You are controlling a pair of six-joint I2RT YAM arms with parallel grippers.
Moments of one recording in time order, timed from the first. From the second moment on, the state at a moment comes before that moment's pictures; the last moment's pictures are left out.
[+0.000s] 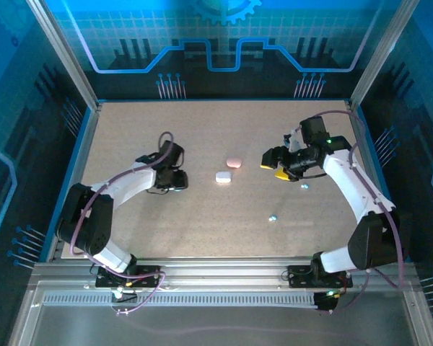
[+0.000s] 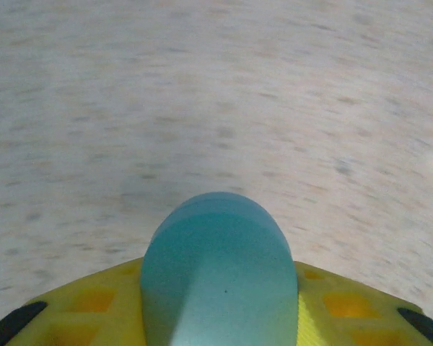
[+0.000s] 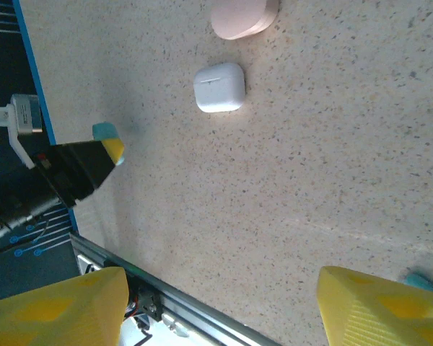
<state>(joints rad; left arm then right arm) -0.39 1.57 0.98 -0.59 -0.02 -0.50 0.16 1.41 1.20 -0.94 -0.61 0.52</state>
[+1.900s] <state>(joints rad) -0.48 1.13 0.79 -0.21 0.31 0.10 0.38 1.09 0.75 -0.44 -0.40 0.20</state>
